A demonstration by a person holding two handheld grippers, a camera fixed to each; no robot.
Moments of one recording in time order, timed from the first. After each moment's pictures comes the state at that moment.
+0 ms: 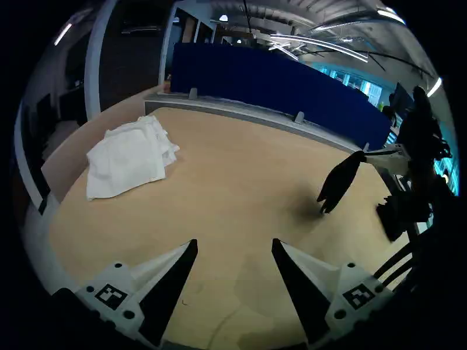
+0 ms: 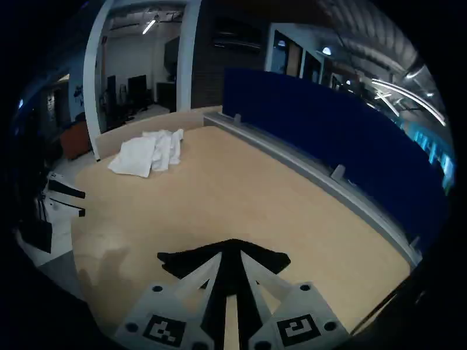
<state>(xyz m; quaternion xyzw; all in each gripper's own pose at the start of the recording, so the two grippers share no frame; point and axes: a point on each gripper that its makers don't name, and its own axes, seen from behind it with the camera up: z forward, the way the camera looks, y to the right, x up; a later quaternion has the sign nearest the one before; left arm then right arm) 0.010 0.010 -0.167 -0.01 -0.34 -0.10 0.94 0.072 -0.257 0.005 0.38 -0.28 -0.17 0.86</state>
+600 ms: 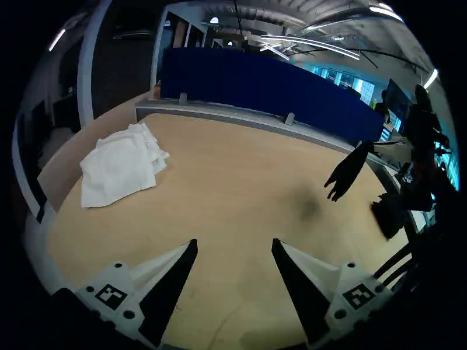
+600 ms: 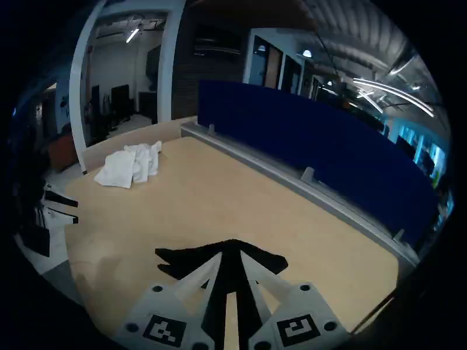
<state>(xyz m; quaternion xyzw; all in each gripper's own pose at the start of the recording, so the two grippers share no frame) 0.025 0.025 -0.161 -0.04 -0.33 -0.09 0.94 0.111 -0.193 0.024 0.33 -0.26 -0.16 0.89</state>
